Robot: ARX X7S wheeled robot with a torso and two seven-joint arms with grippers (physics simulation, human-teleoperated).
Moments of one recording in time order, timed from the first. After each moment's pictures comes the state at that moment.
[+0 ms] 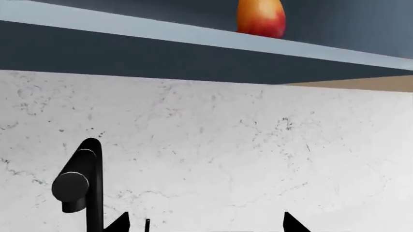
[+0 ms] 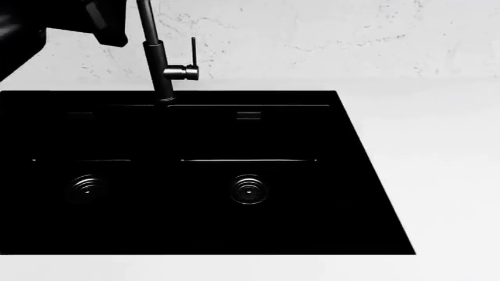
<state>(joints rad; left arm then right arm) -1.29 -0.84 0.25 0.36 -1.62 -0.86 -0.54 1.44 0.81 0.24 -0.13 1.58 1.36 0.17</state>
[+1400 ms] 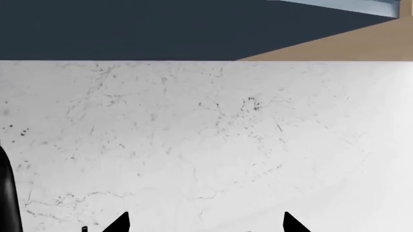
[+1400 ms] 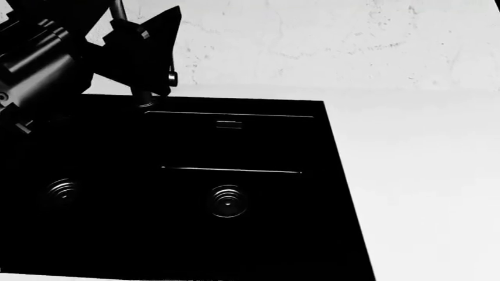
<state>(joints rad) -1.21 -0.82 0.29 0.48 -1.59 -0.84 -0.50 1.34 0.81 0.20 -0.13 1.61 1.29 0.15</state>
